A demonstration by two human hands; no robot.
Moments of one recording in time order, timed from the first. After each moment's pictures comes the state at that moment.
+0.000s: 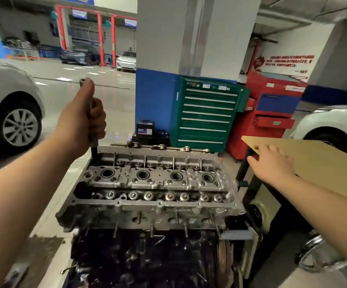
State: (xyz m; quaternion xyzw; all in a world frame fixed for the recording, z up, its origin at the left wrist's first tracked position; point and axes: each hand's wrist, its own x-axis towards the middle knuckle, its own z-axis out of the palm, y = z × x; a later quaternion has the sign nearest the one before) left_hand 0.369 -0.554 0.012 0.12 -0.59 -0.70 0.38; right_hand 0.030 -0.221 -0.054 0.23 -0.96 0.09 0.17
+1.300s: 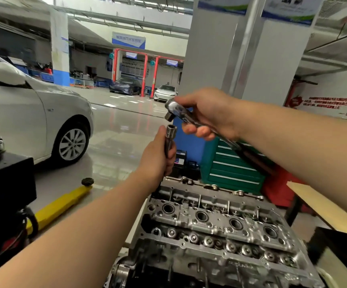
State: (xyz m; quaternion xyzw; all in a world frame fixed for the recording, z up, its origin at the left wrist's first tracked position) left_hand 0.362 -0.563 0.004 0.15 -0.57 -0.70 0.41; right_hand 0.286 -0.460 0.162 0.54 -0.71 0.35 -0.27
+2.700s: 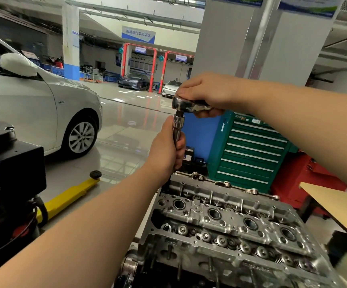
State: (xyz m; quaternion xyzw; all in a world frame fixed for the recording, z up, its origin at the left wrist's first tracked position) left_hand 0.365 -0.567 0.006 0.14 -0.54 -0.72 0.42; right_hand 0.277 -0.492 0.173 0.69 -0.68 0.22 -0.08
